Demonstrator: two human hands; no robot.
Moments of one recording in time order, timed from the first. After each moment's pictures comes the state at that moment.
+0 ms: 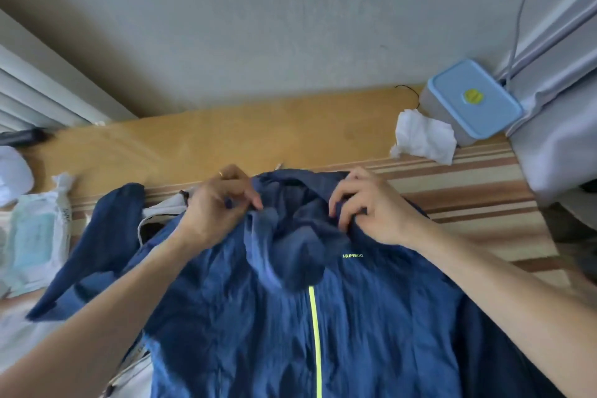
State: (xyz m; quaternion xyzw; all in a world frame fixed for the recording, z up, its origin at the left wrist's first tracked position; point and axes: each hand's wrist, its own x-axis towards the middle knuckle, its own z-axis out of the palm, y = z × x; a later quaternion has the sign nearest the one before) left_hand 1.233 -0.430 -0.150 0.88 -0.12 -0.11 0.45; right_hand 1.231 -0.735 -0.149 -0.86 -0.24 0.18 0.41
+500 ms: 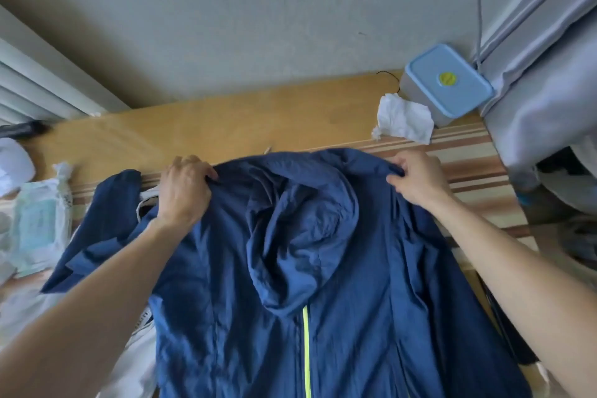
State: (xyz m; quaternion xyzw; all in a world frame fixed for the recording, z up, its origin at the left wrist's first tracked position) left_hand 1.228 -0.415 -0.157 1.00 0.01 -0.03 0.08; right_hand 1.223 -0.825 -0.176 -0.95 0.13 0.13 0.25
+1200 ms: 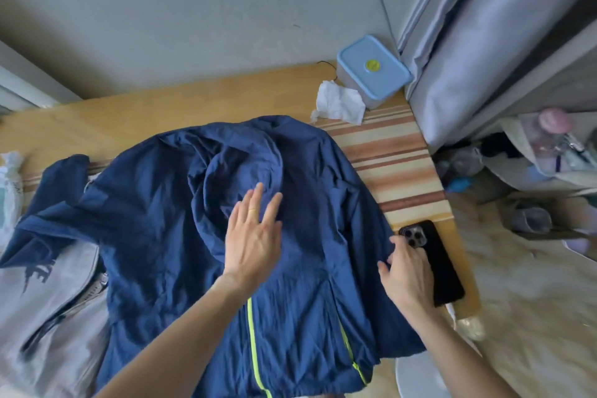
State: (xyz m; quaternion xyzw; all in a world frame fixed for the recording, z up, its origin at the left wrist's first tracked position) left_hand 1.062 -0.612 -0.177 0.99 -0.11 -0.07 0.12; right_hand 0.981 -0.891 -0.203 -0.95 0.23 0.17 0.15
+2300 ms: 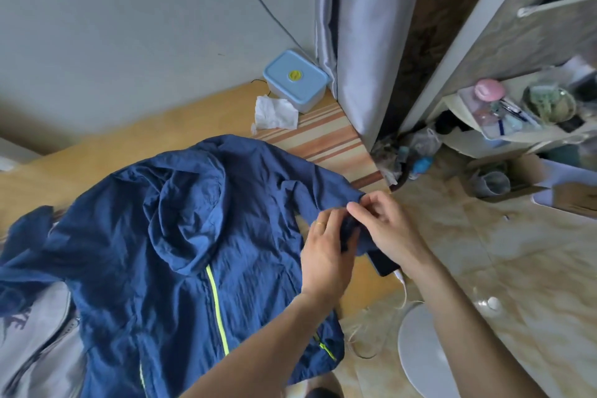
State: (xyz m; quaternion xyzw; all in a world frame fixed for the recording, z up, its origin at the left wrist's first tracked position) left_hand 0.978 -0.817 -0.112 0.90 -0.14 -0.08 0.40; right_hand 0.978 -0.950 -0.076 -0.73 0.28 0.07 0.62
